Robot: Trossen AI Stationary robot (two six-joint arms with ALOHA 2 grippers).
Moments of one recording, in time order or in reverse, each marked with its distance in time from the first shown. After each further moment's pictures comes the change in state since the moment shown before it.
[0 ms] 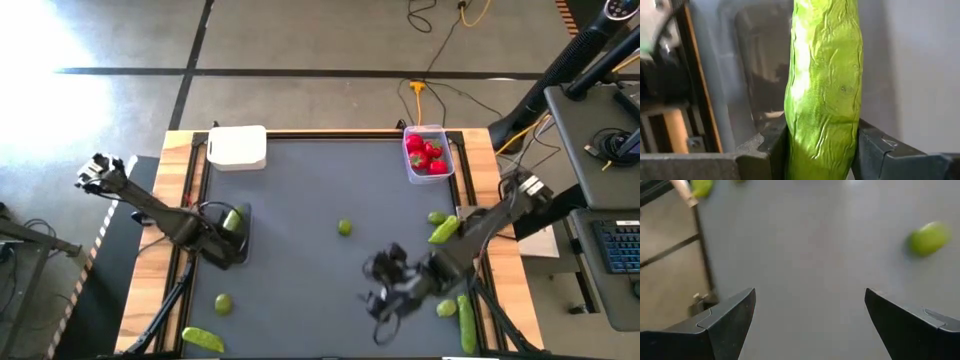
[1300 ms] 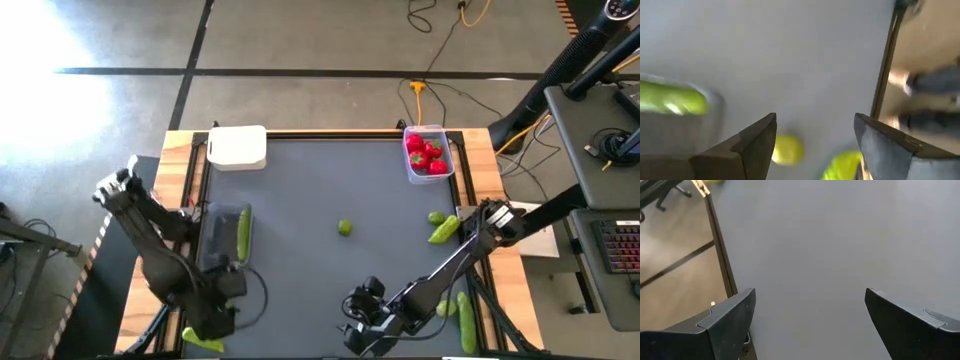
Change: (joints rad) left arm -0.323 0.348 0.566 0.058 0.031 0.876; right arm 0.076 0.332 0.101 0.261 0.061 0.096
